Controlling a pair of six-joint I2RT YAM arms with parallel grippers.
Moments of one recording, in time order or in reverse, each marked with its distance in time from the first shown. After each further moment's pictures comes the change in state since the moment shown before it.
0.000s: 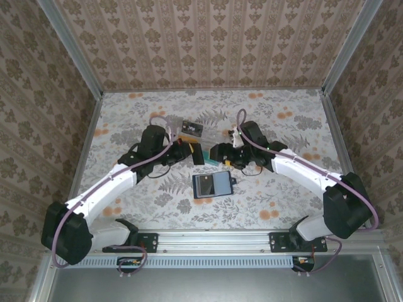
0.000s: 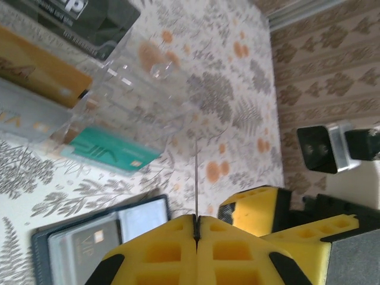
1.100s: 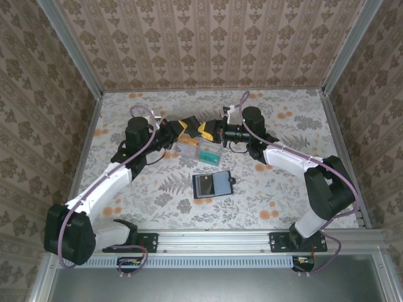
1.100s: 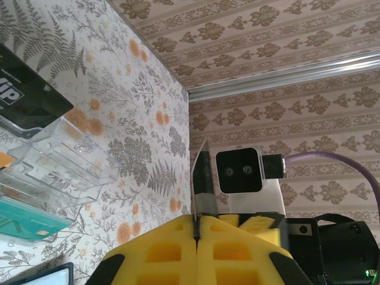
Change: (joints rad) left arm 0.124 0.000 -0.055 0.369 0.084 -0.305; right arm -0.047 0.183 0.037 0.713 -0.253 0.535
